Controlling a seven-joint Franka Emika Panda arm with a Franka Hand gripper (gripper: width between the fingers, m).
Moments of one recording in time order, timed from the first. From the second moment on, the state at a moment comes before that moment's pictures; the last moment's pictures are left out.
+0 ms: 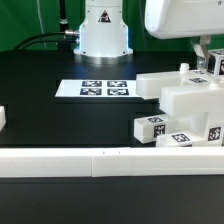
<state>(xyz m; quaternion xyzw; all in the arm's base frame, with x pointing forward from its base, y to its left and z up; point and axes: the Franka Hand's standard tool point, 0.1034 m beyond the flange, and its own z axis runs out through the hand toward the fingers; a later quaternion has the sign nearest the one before) 0.625 0.105 0.123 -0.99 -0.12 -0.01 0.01</state>
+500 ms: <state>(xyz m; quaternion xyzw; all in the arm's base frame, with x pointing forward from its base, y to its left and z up) 0.629 0.103 0.123 -0.99 -0.12 -0.02 0.01</state>
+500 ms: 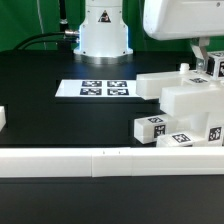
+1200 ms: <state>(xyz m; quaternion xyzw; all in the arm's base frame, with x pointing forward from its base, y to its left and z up) 0.620 0.100 0.123 -1.00 -0.08 -0.03 0.01</state>
